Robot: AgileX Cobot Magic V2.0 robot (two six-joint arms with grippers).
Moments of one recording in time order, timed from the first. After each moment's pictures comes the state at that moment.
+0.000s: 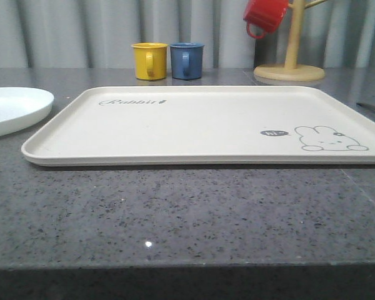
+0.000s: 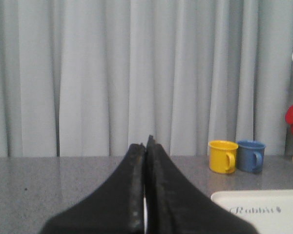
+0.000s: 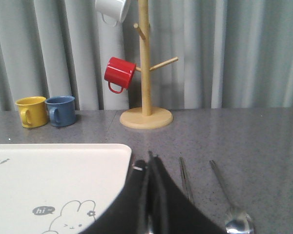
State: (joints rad) left arm -0.04 0.00 -0.28 0.00 0.11 -0.02; right arm -0.01 0.01 -0.32 0.07 0.29 0.00
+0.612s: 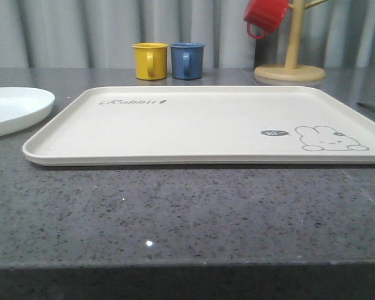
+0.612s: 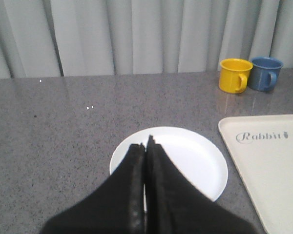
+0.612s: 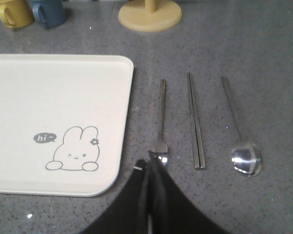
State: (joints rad) left arm -0.04 0.43 -0.66 0.03 0.54 -0.02; right arm -0.01 0.53 -0.66 0.07 0.65 0.00
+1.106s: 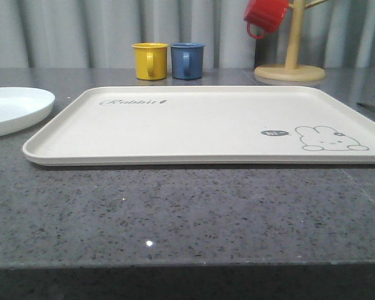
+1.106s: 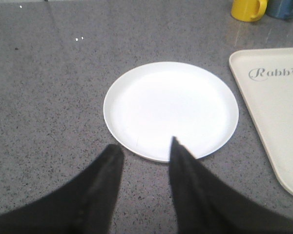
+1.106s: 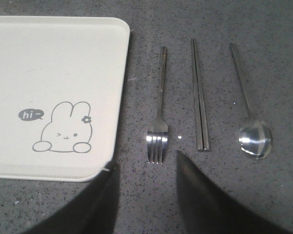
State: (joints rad) left arm -0.04 0.60 -0.66 0.03 0.63 -0.02; right arm -0.01 0.63 -0.66 0.07 0.66 -0.01
